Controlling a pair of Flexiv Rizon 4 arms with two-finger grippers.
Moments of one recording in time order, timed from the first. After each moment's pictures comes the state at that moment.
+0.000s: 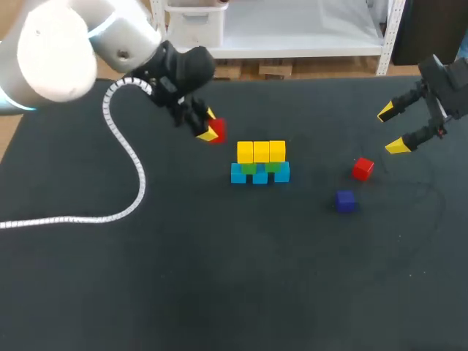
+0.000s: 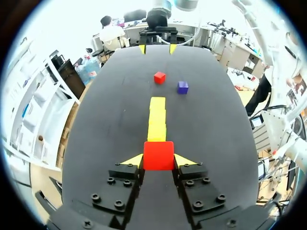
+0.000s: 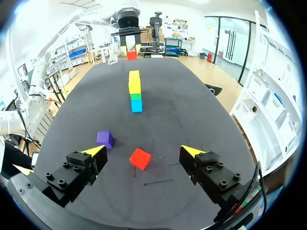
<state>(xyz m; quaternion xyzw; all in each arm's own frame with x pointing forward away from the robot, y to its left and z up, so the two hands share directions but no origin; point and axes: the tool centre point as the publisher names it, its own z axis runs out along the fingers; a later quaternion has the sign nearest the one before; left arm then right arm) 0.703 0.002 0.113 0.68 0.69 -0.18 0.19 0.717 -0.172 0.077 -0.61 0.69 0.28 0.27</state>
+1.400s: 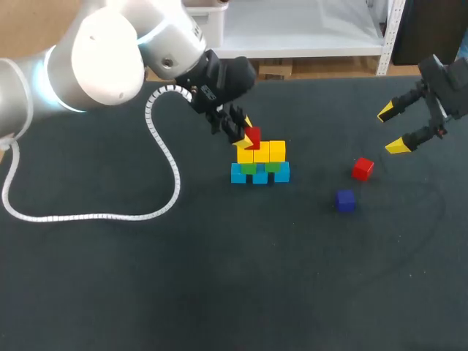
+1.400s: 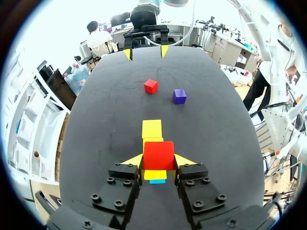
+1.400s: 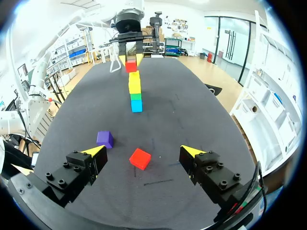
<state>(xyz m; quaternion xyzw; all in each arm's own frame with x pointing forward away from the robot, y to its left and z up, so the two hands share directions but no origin) 0.703 -0.058 0.090 0.71 0.65 -0.19 0.18 0.717 -0.172 0.077 -0.61 0.69 0.28 0.27</state>
